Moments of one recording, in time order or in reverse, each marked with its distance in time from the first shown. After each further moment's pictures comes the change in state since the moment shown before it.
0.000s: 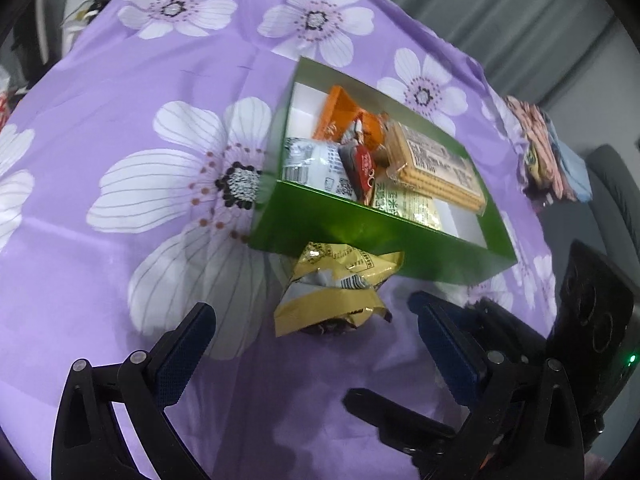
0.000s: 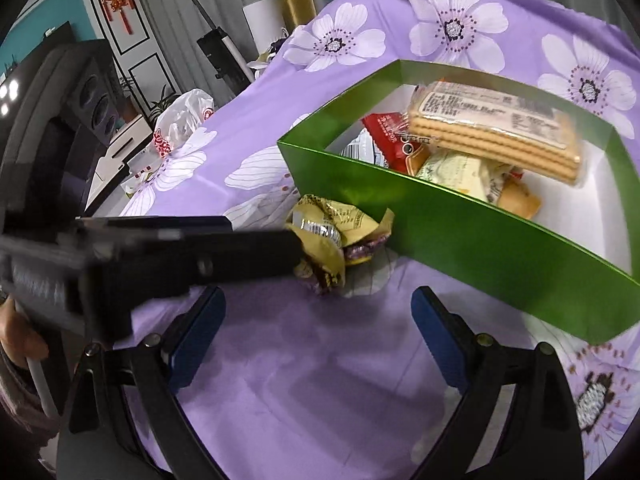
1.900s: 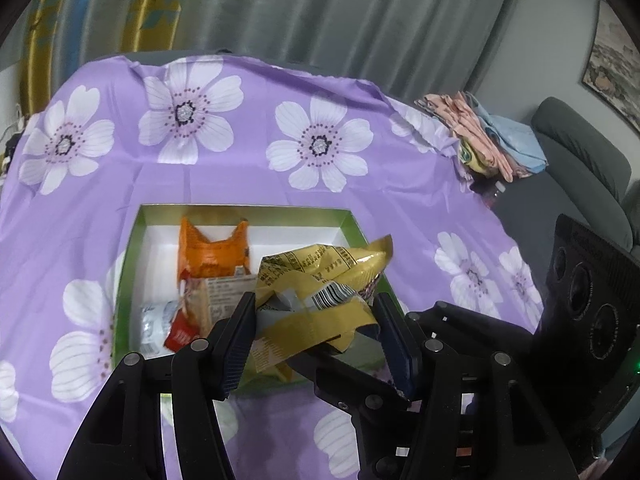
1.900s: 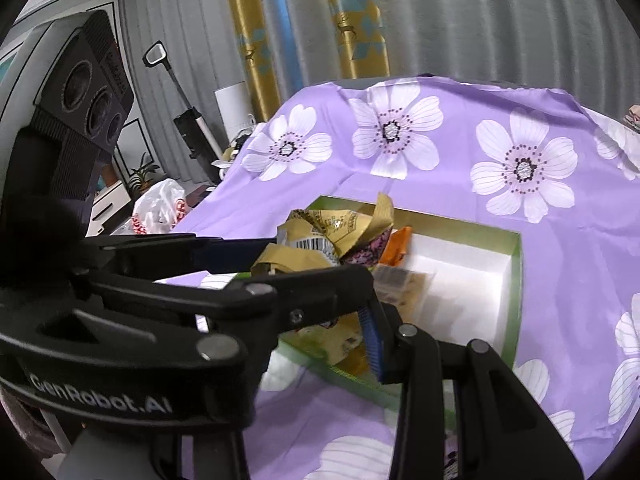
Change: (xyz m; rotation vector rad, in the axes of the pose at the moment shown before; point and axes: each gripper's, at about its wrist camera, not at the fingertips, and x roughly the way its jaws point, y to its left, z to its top) left arm -0.008 -0.135 0.076 0.288 -0.134 -0.075; right arm -0.088 -0.064 0.060 0.015 -0.271 -0.103
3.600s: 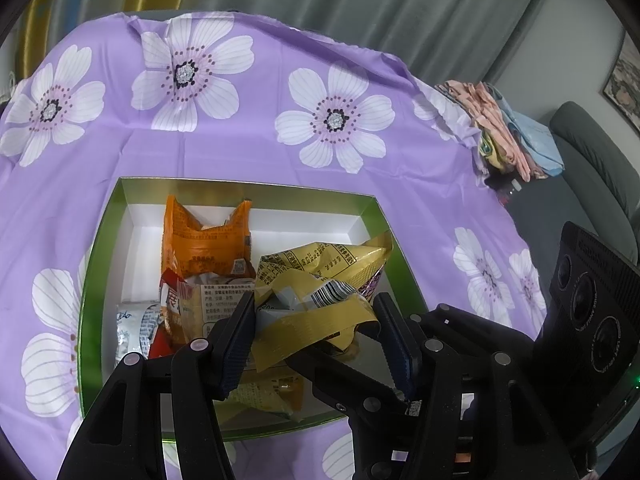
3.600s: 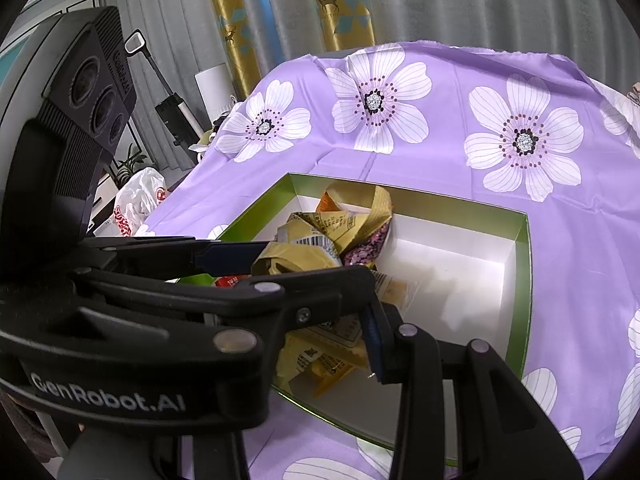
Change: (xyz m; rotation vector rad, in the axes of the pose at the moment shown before) left arm 0.049 0.020 0.008 -0.061 0.081 -0.011; right arm 0.036 -0.026 0.000 0.035 0.068 -0.007
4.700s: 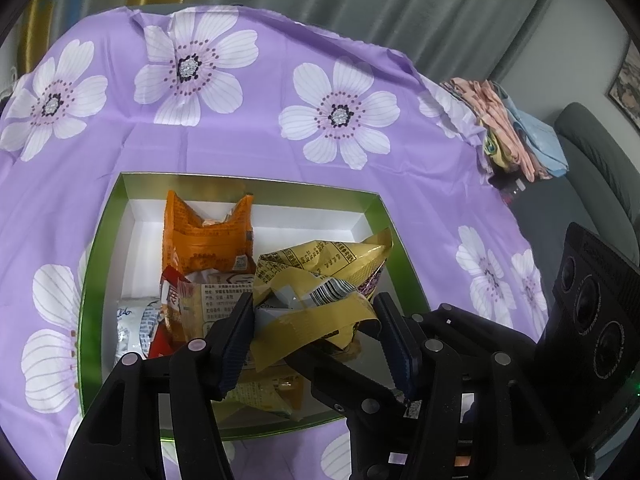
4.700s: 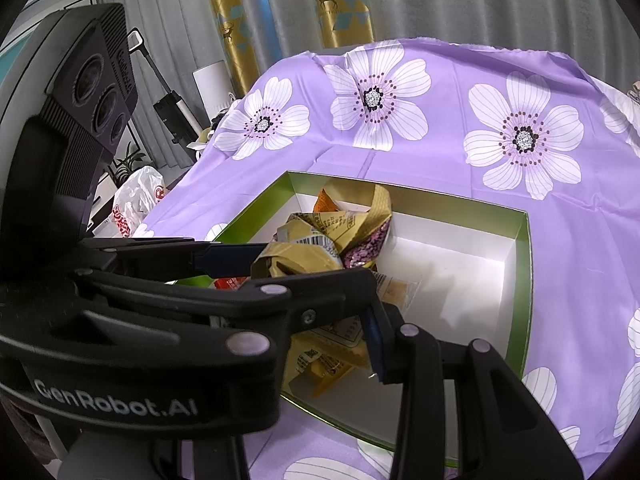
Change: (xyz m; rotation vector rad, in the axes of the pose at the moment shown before) left arm 0.003 0.001 -0.001 -0.015 0.014 0.009; right arm 0.002 -0.002 -0.001 -0.001 0.004 0.001
